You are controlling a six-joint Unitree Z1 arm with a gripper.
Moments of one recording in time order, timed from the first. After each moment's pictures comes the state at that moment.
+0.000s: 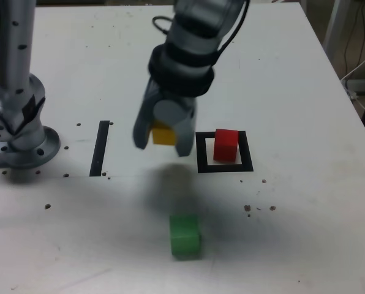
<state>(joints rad) -0.23 1.98 -1.53 1.47 -0.02 -0.10</state>
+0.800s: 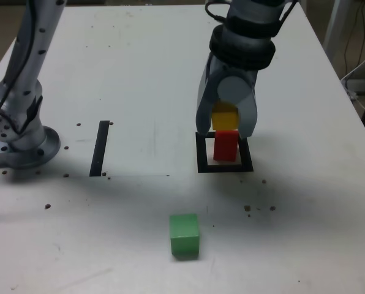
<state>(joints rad) -0.09 2.13 -1.84 1.52 -0.04 0.01</state>
